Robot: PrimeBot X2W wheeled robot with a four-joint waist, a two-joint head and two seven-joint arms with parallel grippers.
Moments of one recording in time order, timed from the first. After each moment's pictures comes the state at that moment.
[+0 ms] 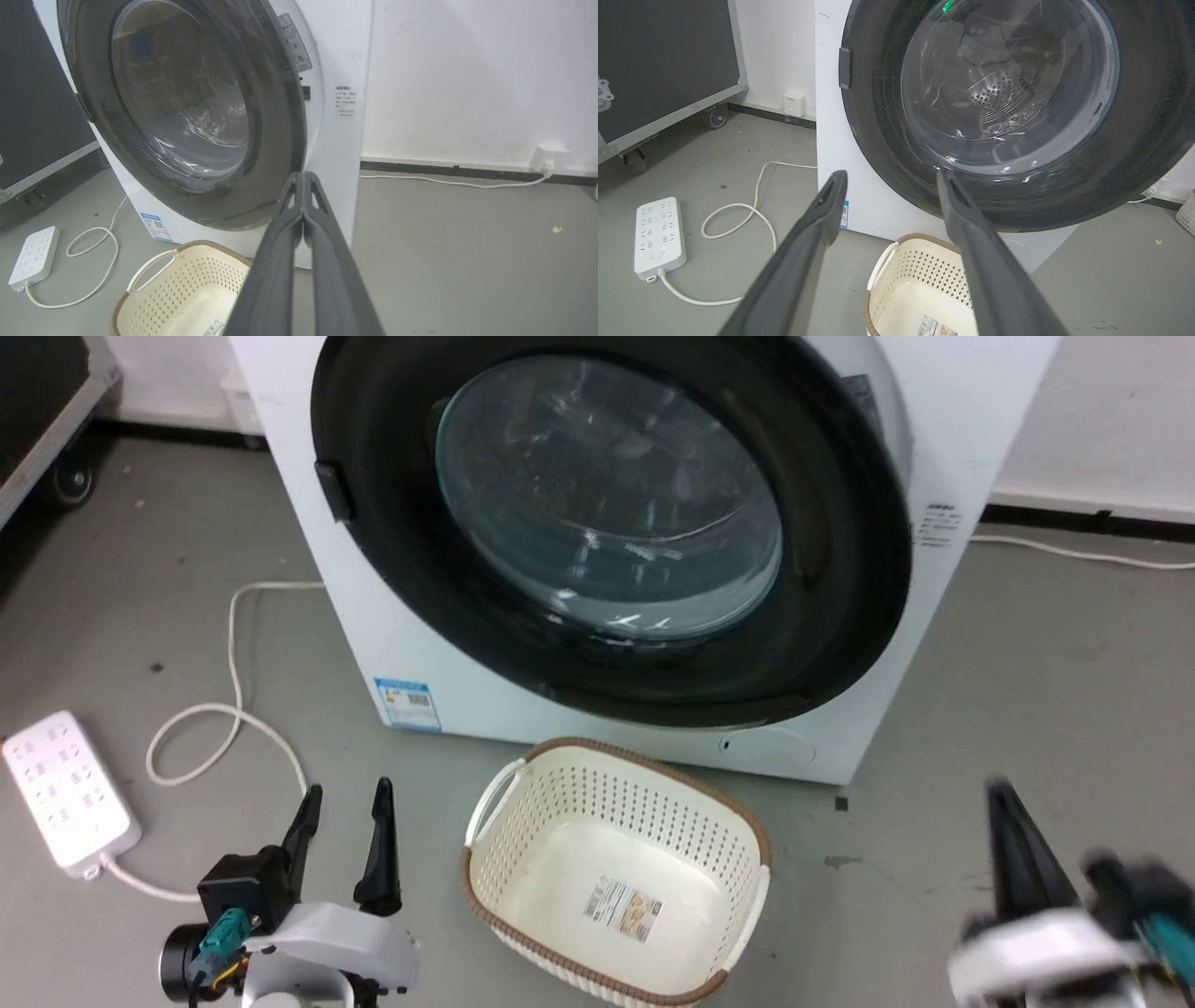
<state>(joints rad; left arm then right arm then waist) -0.12 0.23 -0.21 0.25 -0.45 0.10 -0.26 -0.01 -0.05 -0.10 0.15 0.11 0.13 -0.25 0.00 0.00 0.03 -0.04</state>
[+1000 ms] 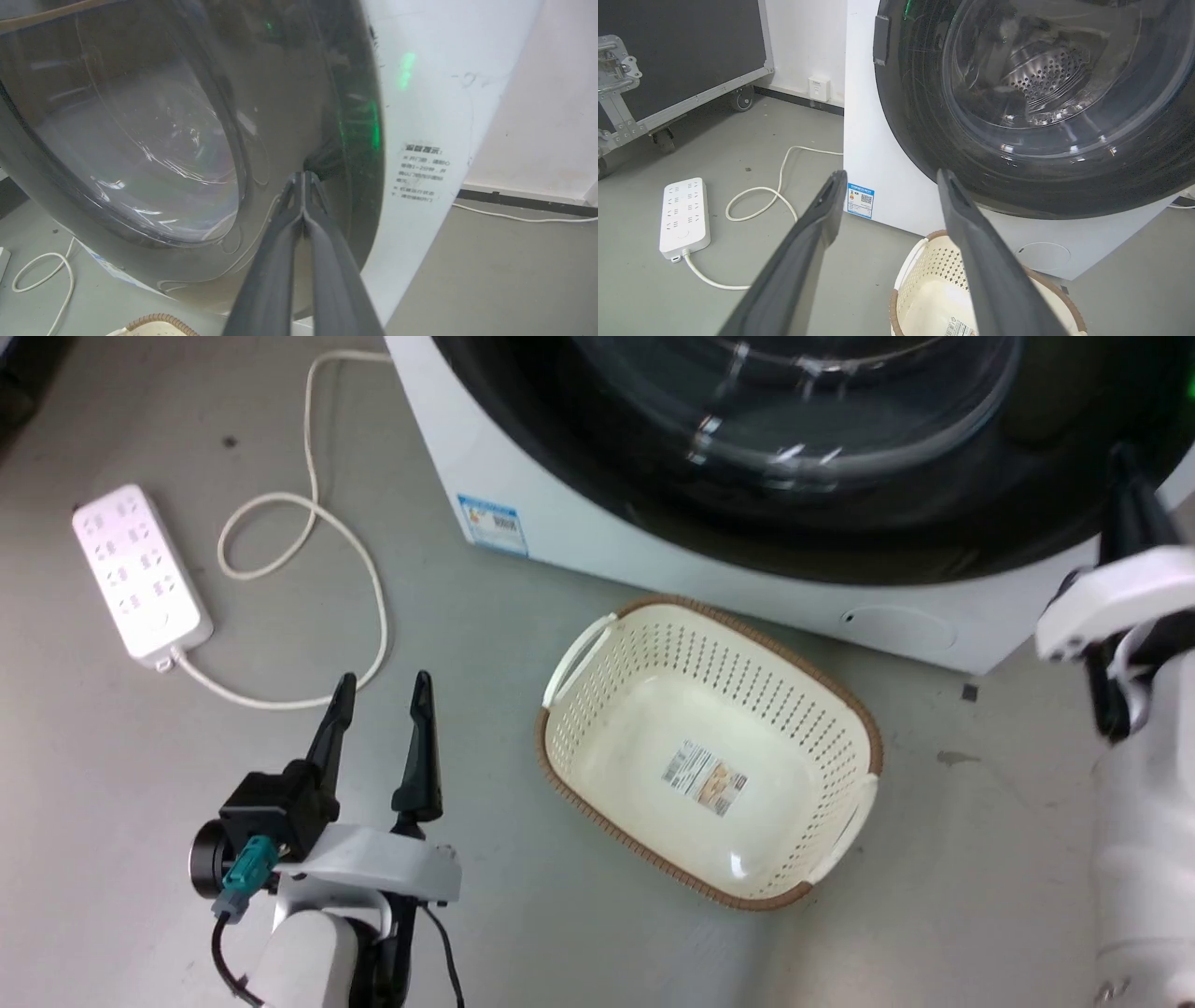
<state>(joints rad) -0.23 0.11 -0.15 0.17 -0.30 0.03 -0.26 -0.80 -0.05 -0.44 0.69 -0.22 0.13 -0.23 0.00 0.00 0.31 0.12</state>
